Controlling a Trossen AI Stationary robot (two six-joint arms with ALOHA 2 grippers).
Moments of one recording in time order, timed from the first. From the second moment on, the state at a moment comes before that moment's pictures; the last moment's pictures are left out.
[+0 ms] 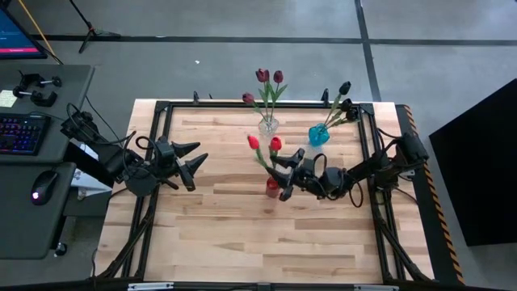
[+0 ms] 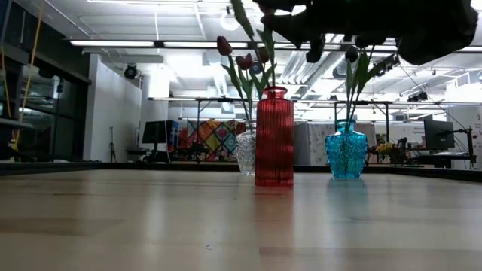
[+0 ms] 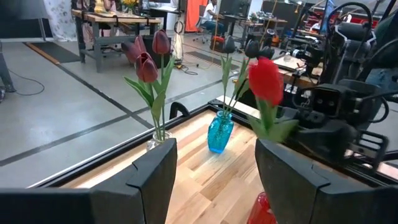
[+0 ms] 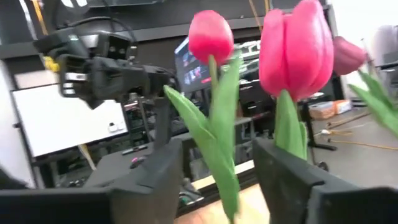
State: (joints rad) left arm -0.64 0.93 0.95 -0.44 -1.24 -0.57; right arm 0.26 1.71 0.66 1.44 0.60 0.03
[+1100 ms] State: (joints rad) left arm -0.64 0.93 0.95 -0.45 -1.24 -0.47; right arm 0.57 1.58 0.66 0.32 0.65 0.80
